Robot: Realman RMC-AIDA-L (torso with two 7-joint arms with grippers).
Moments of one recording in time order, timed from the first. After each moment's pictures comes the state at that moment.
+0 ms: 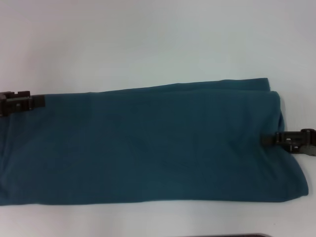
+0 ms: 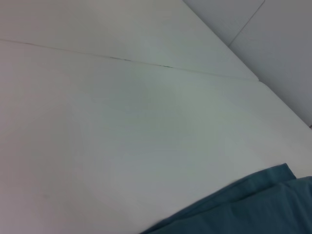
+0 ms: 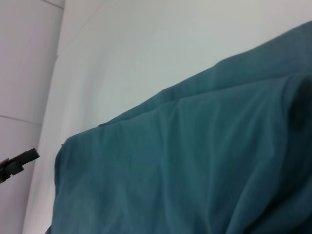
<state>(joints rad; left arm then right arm) -0.47 -2.03 -2.83 -0.87 -0.73 1.72 -1.85 0.40 2.00 -0.35 -0.59 -2.47 -1.70 2.15</state>
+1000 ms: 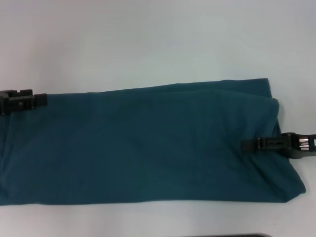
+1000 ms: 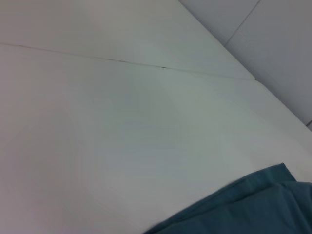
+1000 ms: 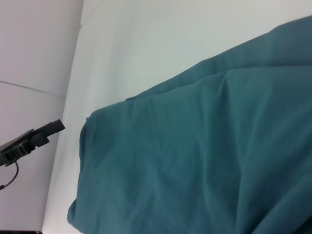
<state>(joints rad) -0.48 -2.03 -2.83 -0.86 -0.73 1.72 -1.84 0.44 2.02 -0.40 -0.54 -2.47 -1.70 2.14</state>
